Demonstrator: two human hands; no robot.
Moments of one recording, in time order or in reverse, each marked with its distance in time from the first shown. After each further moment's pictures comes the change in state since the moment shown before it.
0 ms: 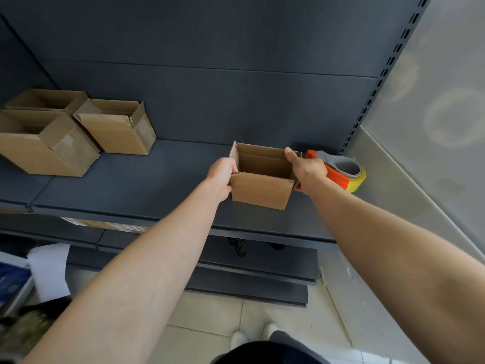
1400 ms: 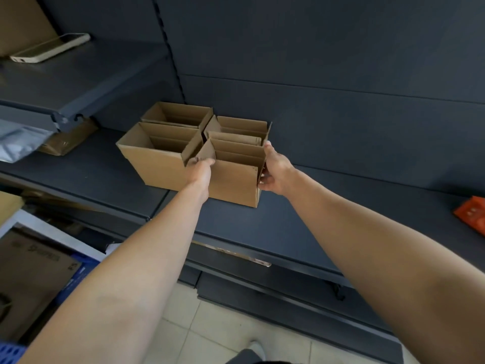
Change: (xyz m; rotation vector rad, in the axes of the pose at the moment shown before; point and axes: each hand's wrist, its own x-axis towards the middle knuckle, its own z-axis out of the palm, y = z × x) left_hand 0.118 0.112 -0.335 -0.072 0.357 0.186; right_hand -0.108 -0.112 0.370 0.200 -0.619 0.026
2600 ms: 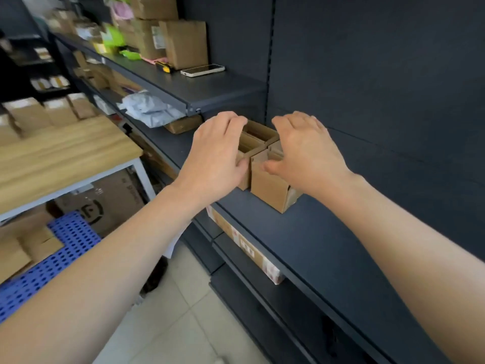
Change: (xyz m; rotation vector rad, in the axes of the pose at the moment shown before) left_hand -0.282 0.063 -0.053 1.190 0.442 0.988; right_hand -0.245 -0.073 -0.031 -1.599 -0.098 -1.332
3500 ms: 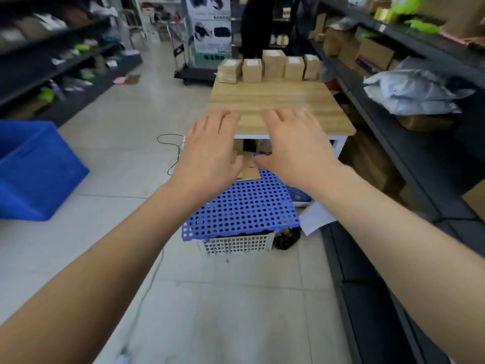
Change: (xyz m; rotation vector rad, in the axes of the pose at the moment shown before) left_hand -0.339 -0.293 -0.210 0.389 0.063 -0.764; right_hand -0.001 -0.498 0.050 0.159 -0.072 -0.787
